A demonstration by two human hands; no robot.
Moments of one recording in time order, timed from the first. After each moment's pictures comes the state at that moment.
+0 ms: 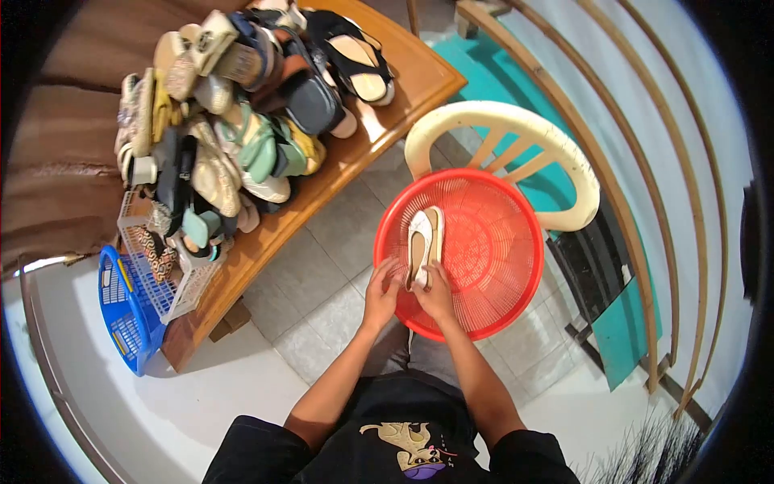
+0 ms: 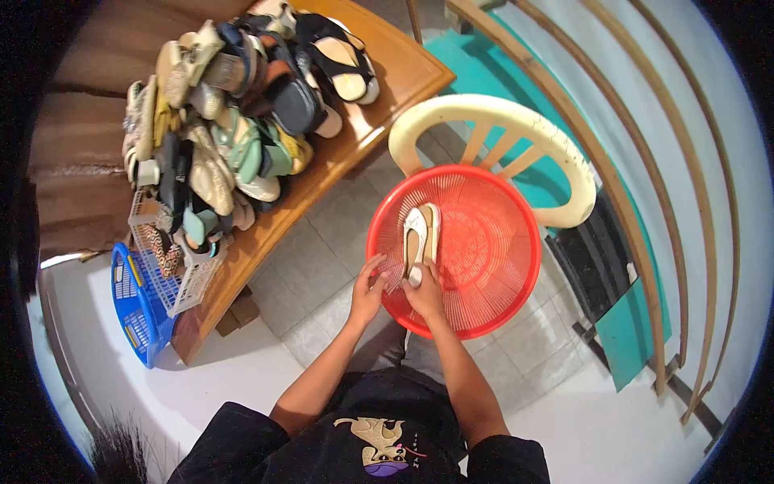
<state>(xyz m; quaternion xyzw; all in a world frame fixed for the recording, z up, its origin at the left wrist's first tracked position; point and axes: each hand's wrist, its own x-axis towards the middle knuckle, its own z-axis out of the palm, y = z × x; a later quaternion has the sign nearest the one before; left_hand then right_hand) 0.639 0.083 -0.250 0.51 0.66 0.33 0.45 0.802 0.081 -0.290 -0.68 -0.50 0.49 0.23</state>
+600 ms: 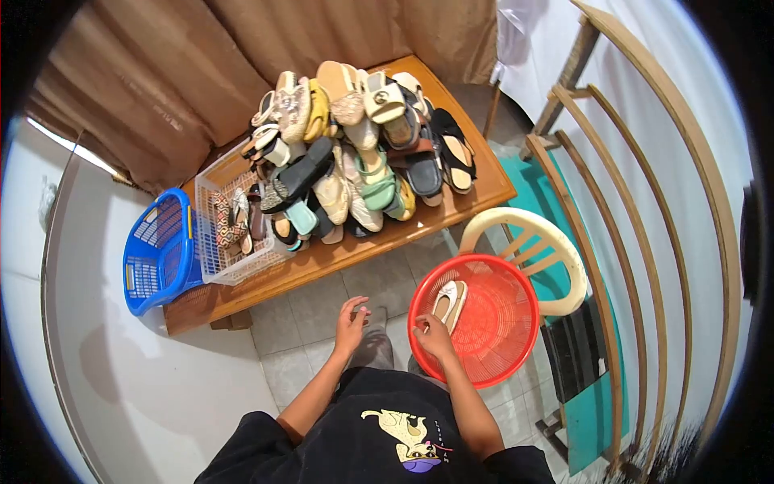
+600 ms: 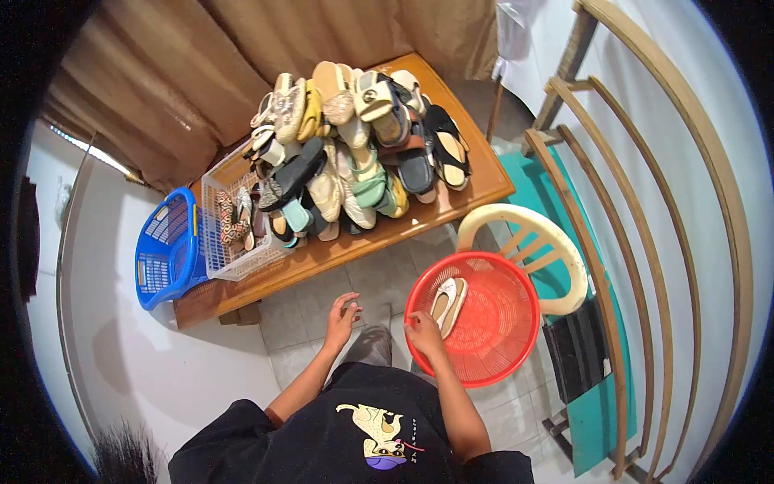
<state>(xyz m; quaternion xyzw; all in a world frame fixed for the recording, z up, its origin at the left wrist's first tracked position) 0.522 0.038 -0.133 0.30 0.69 0.48 0.44 0.756 0.099 -0.185 -0.52 -0.65 0.52 0.19</state>
